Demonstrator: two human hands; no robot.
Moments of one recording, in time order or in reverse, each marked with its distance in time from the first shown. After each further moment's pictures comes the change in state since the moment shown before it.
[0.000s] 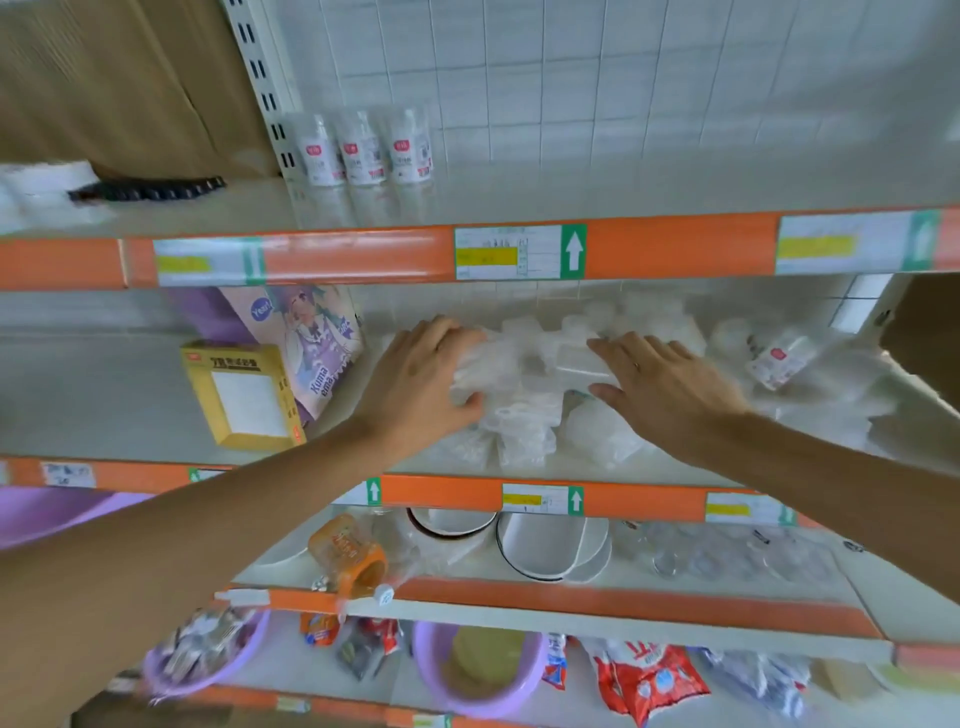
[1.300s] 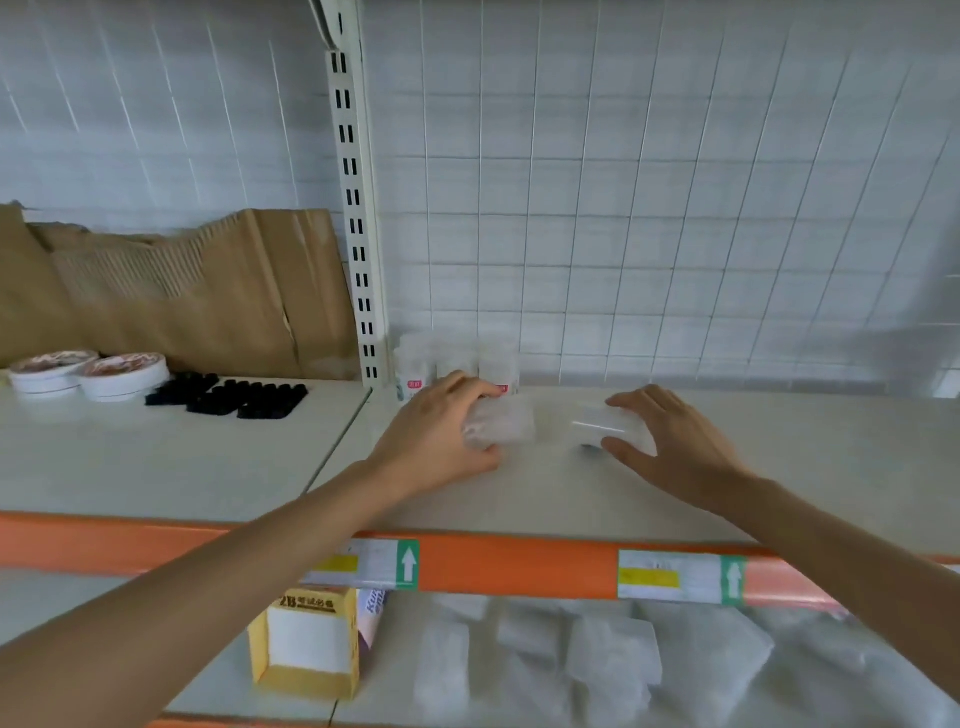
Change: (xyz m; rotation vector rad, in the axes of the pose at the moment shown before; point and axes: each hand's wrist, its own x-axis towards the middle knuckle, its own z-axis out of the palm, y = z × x) left_hand 0.137 -0.150 -0.119 -0.282 -0.018 -0.017; right_hand 0.203 0.008 -0.093 0.347 0.048 0.255
